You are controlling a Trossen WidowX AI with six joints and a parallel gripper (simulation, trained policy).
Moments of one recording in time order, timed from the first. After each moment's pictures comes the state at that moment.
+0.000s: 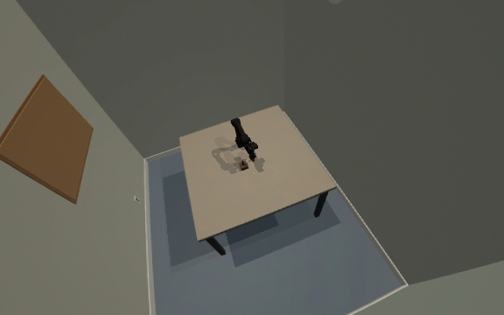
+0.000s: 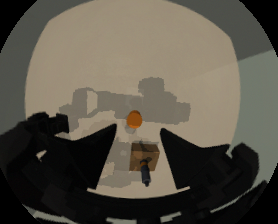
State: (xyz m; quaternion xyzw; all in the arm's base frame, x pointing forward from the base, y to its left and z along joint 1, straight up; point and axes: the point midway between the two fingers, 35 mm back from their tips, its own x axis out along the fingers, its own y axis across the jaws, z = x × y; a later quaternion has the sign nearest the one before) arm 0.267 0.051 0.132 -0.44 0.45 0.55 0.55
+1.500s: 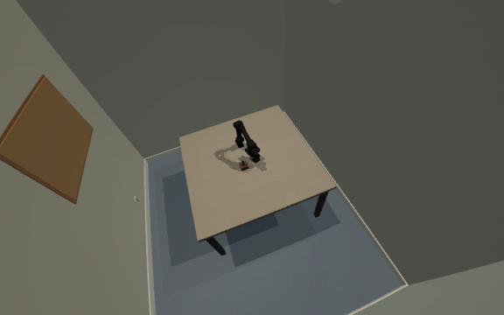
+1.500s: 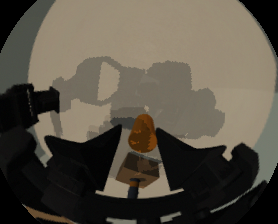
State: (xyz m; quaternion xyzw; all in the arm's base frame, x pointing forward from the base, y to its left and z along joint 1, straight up) arm 0.260 0.057 0.064 -0.52 0.46 0.60 0.40
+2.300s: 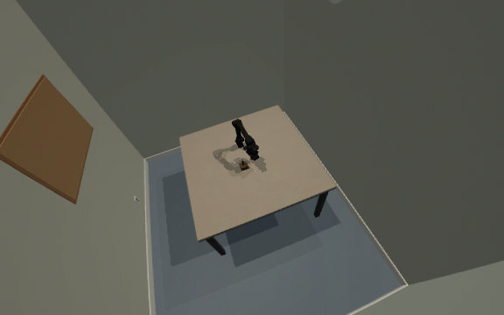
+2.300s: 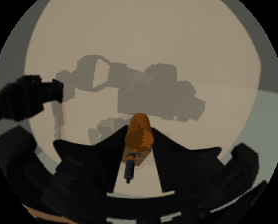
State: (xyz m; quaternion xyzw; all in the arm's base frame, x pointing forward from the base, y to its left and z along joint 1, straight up) arm 0.273 0.046 0.113 -0.56 0.44 0.57 0.41
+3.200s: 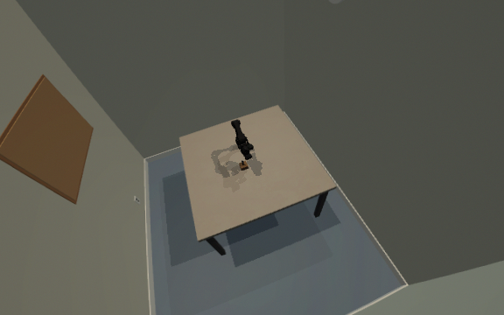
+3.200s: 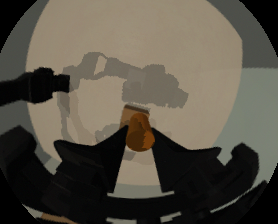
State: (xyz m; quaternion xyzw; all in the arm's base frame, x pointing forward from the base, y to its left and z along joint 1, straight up) arm 0.292 -0.013 0.176 -0.55 0.46 0.53 0.47
